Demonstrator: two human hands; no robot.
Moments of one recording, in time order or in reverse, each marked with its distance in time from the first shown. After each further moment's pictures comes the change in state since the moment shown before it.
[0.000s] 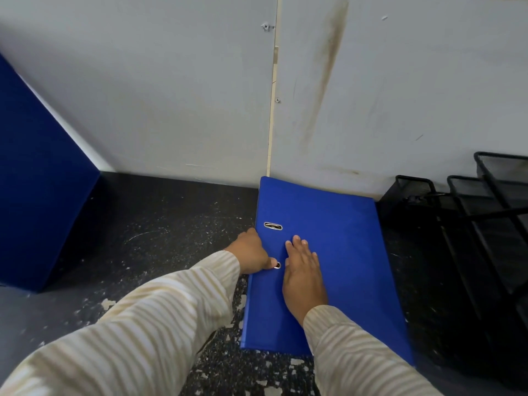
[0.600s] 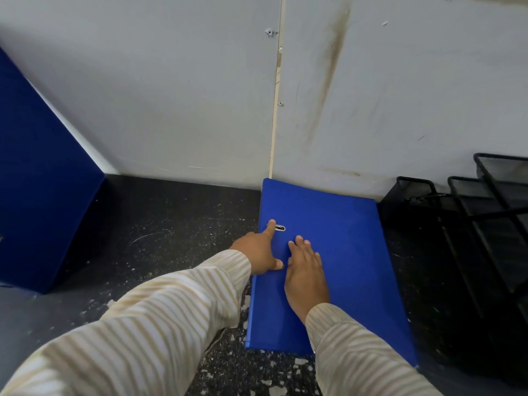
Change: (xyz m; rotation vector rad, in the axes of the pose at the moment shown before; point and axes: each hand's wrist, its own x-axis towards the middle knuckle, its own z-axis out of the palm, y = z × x) left_hand -0.017 0.012 -0.008 0.443 0.026 0.178; right_hand 0.001 -0.008 -0.005 0.002 -0.018 0.030
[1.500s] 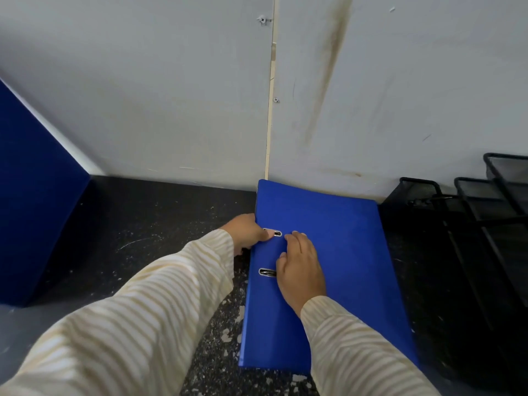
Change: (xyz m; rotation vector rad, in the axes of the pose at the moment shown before) left_hand 0.046 -0.009 -0.023 -0.772 -0.044 -0.180; right_hand 0.027 -0.011 -0.008 0.016 0.044 0.015
